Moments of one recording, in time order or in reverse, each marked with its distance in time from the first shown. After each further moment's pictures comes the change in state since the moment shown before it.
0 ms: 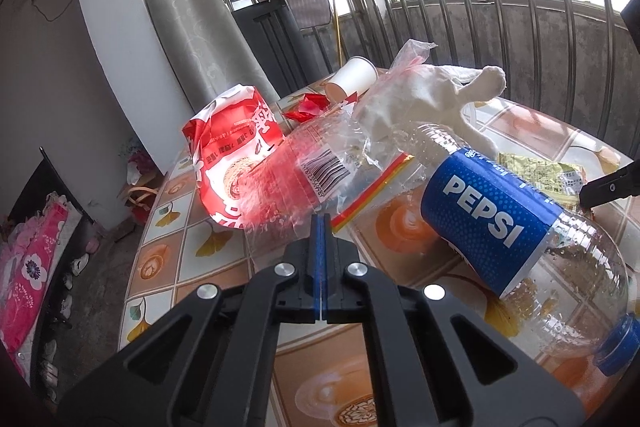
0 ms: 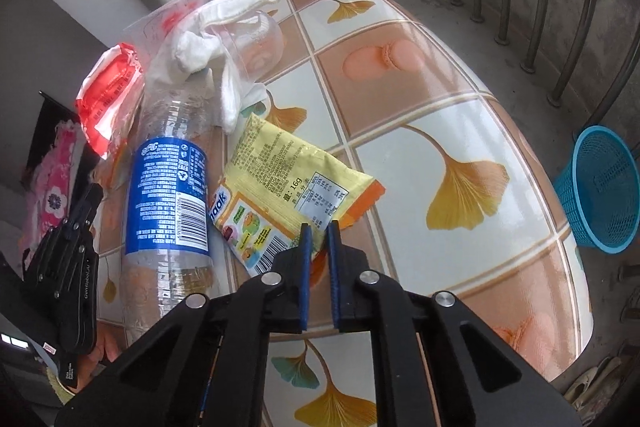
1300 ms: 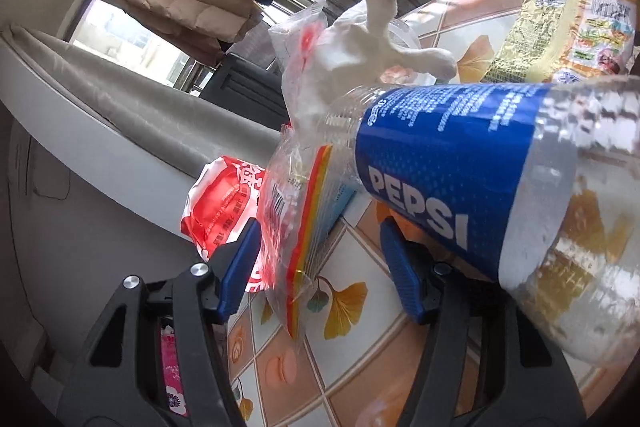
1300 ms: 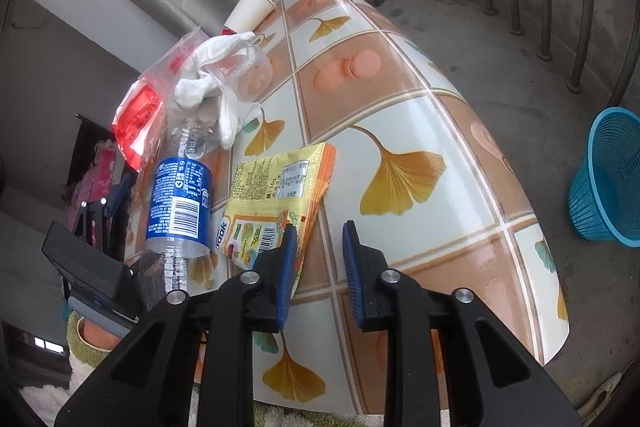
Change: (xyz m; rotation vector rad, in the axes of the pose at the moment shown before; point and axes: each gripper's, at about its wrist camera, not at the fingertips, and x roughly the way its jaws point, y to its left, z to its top) left arm 0.026 -0.076 -0.014 0.606 -0.038 0.220; right arm -0.025 -0.054 -0.005 0.047 -0.015 0.165
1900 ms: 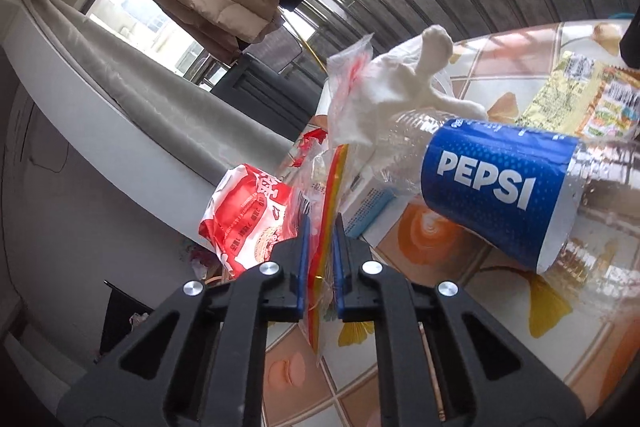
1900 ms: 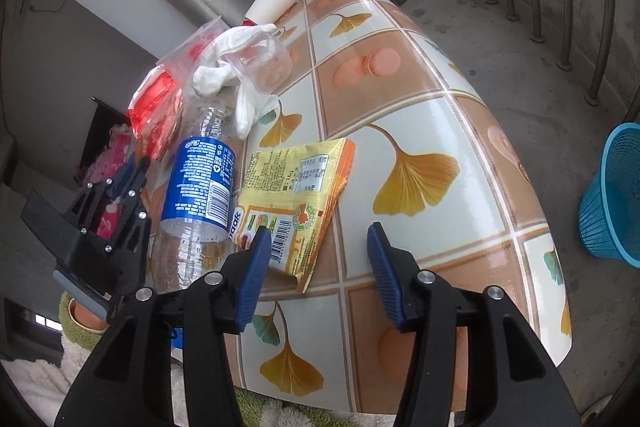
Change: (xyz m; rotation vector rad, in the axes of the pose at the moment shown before) left arm -0.017 0.040 0.009 -0.153 -0.042 -0.030; right arm -0.001 0.004 0.000 -0.070 0.010 0.041
